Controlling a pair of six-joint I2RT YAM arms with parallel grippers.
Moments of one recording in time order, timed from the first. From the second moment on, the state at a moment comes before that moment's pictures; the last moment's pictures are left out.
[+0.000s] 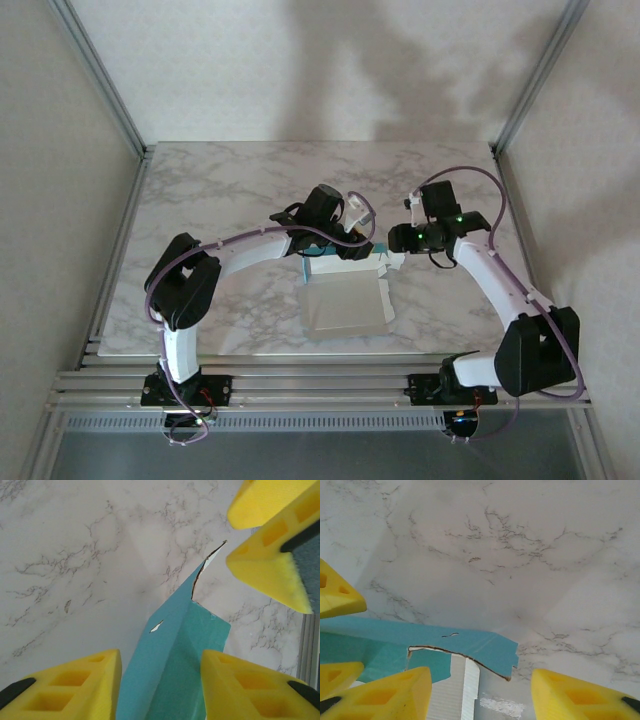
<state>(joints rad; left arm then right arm) -0.72 1.91 1.38 -0.17 0.49 -0.06 0.28 1.35 1.09 -0.79 -0.16 0.14</state>
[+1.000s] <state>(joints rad) -0.72 1.91 1.38 -0.17 0.50 -0.06 0.35 1.46 1.14 -0.86 -0.17 0.06</state>
